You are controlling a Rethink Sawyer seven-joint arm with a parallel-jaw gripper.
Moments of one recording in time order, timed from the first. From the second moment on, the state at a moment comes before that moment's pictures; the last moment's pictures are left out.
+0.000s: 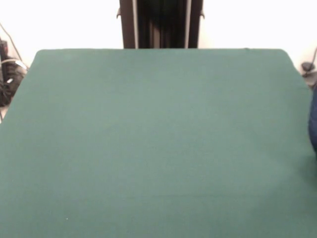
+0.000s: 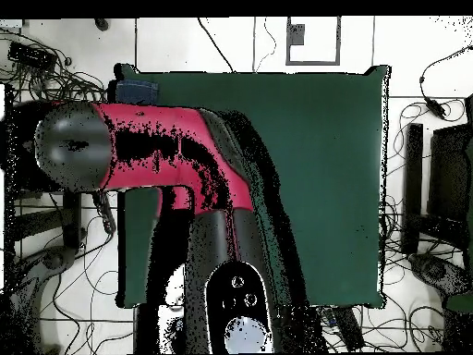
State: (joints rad) arm 0.01 -0.92 0.11 1.42 0.21 0.96 1.82
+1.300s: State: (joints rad) arm -0.36 -1.00 0.36 1.78 0.01 0.74 1.82
